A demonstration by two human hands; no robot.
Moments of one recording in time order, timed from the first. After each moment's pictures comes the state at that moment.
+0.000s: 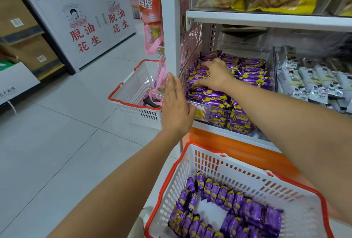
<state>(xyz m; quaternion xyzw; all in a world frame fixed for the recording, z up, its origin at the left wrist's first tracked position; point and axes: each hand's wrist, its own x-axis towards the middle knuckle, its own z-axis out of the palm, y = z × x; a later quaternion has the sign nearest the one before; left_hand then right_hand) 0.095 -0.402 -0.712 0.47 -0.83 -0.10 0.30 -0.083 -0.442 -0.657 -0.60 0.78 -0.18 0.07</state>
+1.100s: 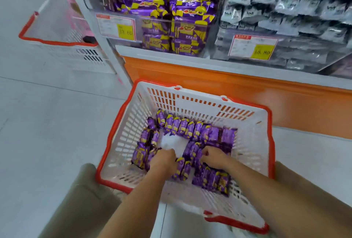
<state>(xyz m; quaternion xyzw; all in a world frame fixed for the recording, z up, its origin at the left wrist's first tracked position) 0.105 -0.201 -0.956 0.44 -0.80 -0.30 -0.29 -0.067 -0.112 -0.977 -0.37 0.78 0.03 0.50</state>
